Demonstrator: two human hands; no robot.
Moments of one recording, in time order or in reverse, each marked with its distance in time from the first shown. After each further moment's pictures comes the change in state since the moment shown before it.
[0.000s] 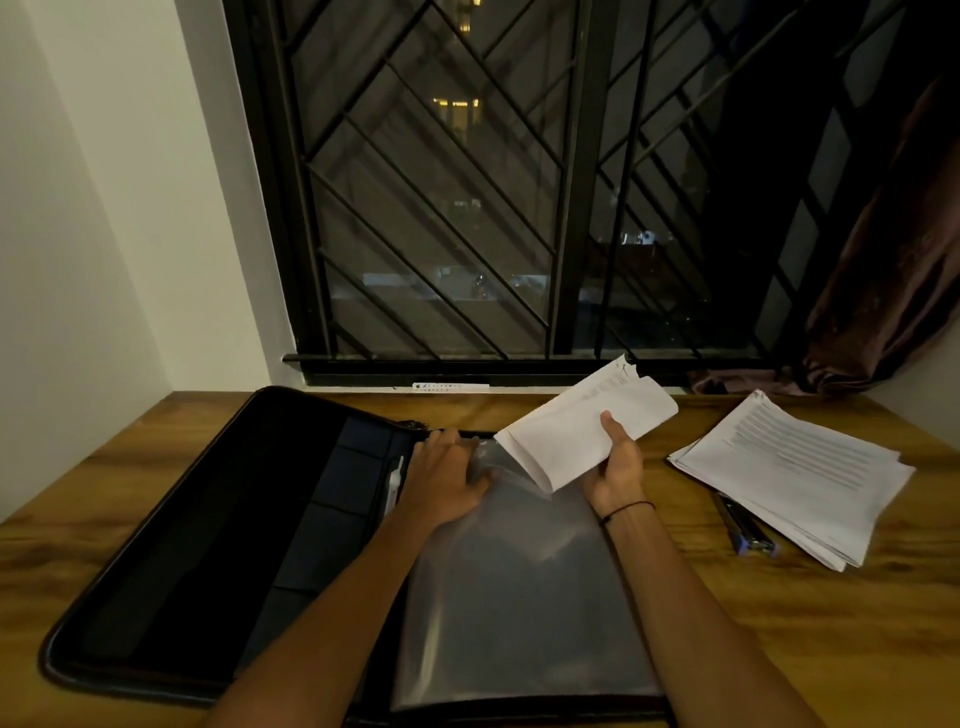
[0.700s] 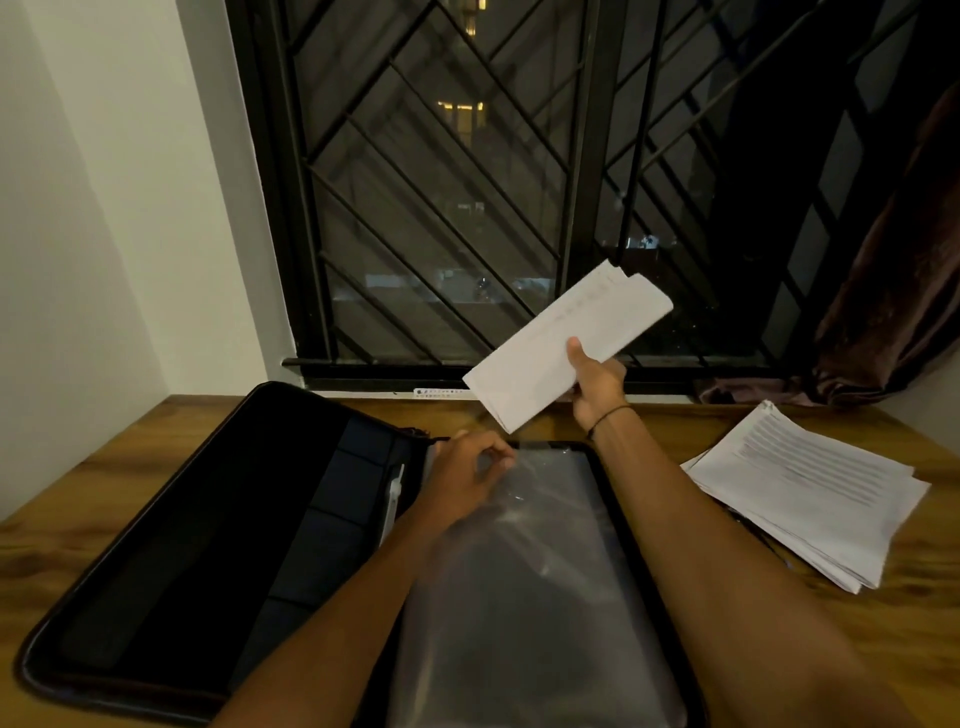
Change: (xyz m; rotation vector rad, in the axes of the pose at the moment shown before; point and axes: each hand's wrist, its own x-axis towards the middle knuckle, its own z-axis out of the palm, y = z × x) left_hand 0.019 0.009 0.009 -0.507 0.102 0.110; right_hand 0.059 -0.040 0.098 -0.277 -0.045 -0.176
